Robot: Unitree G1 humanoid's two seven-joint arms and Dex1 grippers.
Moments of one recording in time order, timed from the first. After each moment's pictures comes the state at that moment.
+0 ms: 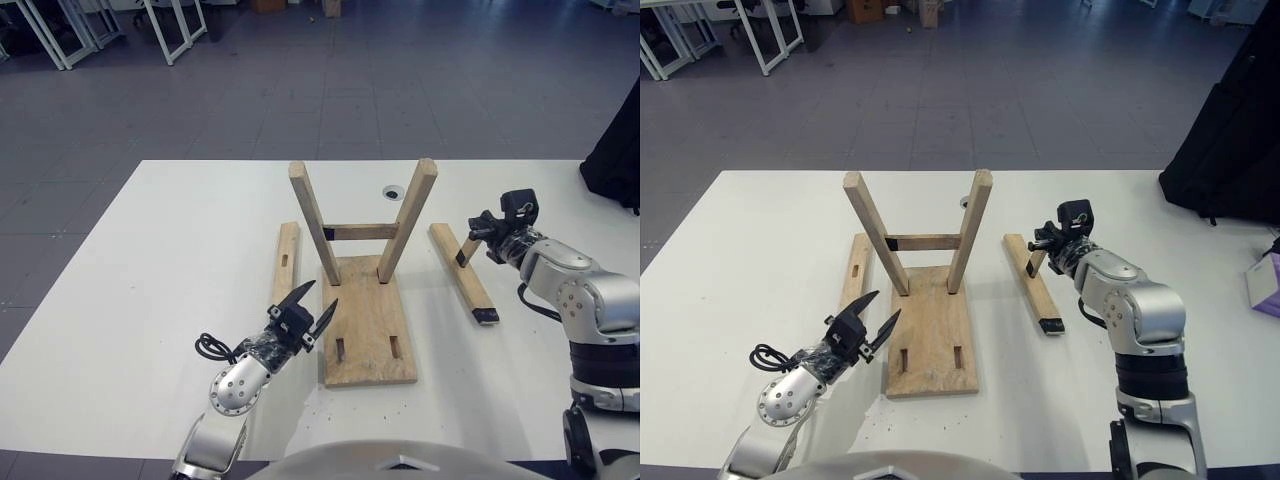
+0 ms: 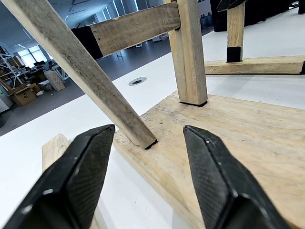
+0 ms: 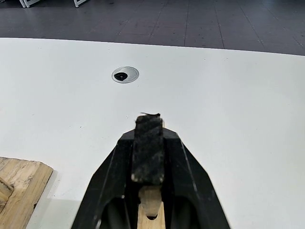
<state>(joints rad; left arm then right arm) 0.34 0.30 -0.22 -0.29 0.09 -0.12 -0.36 -0.32 -0.50 -0.06 -0.17 0.51 0.94 0.10</state>
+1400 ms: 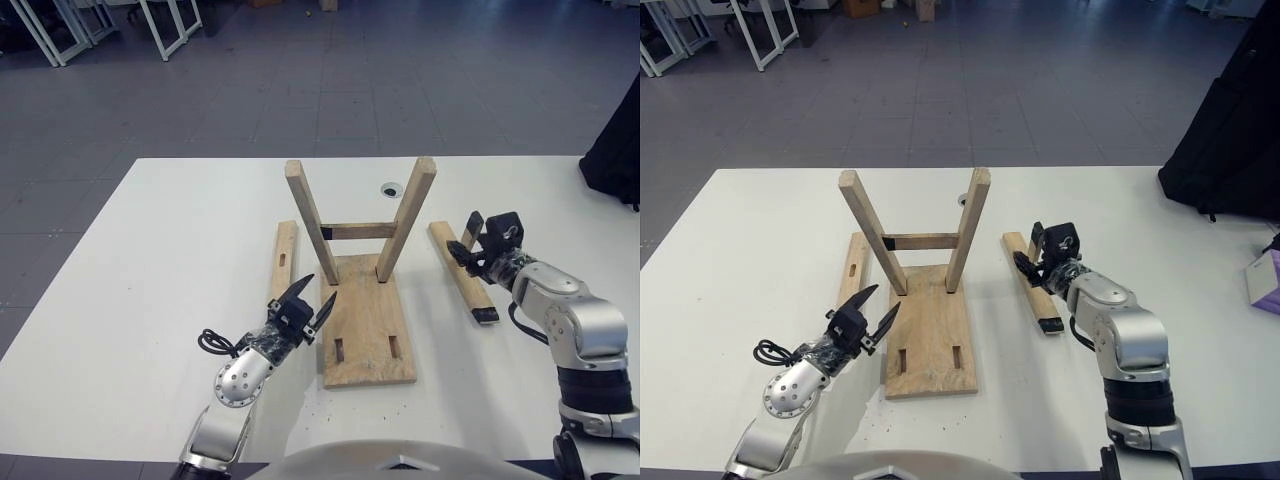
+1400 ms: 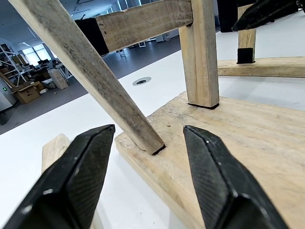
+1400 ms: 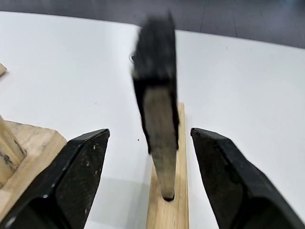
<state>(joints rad) 0.30 0.28 -0.21 -0.25 0.09 -0.13 -0.34 -0.21 -0.43 -0.06 -0.29 0.32 0.80 0.26</state>
